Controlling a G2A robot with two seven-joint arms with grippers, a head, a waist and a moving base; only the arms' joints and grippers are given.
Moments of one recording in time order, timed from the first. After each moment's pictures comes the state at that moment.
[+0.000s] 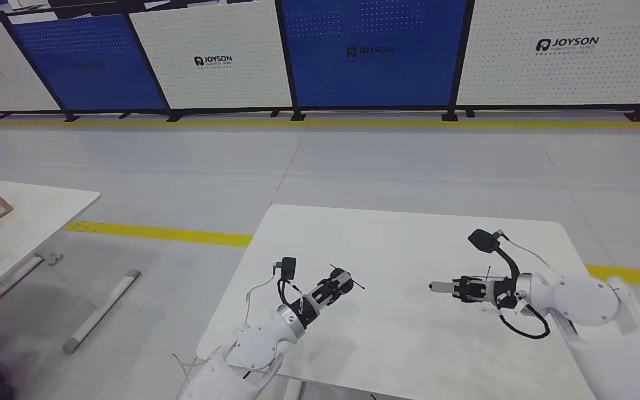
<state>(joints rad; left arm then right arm) 1.53 -1.17 -1.21 -1.63 -0.08 -0.22 -0.25 -0.99 -1.02 1.13 -1.44 -0.12 -0.13 1.18</state>
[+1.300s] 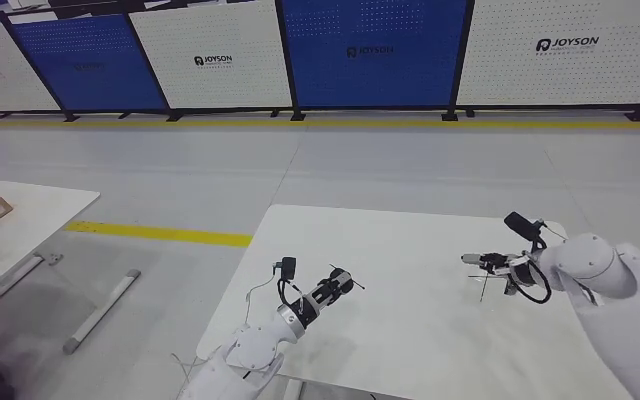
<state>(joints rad) 1.53 -1.17 -1.21 -1.63 -0.08 -0.22 -0.25 -0.77 -1.04 1.04 -1.25 -0.36 0.36 1.20</state>
